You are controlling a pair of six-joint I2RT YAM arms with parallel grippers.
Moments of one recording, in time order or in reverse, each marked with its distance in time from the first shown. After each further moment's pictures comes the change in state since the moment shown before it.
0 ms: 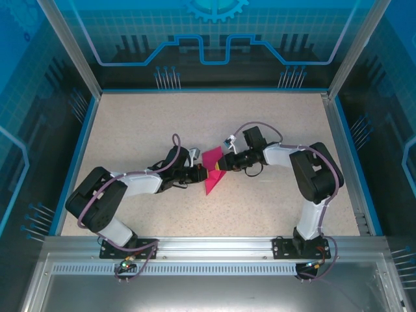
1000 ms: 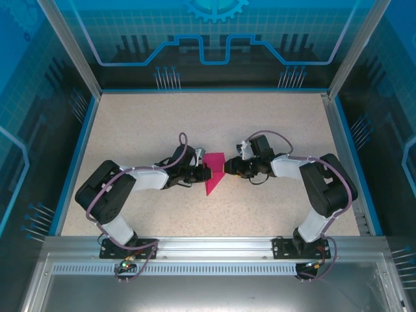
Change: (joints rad) left arm -0.024 0.092 0.078 -0.031 0.005 0.001; right arm 0.003 -0.174 -0.217 0.134 0.244 0.299
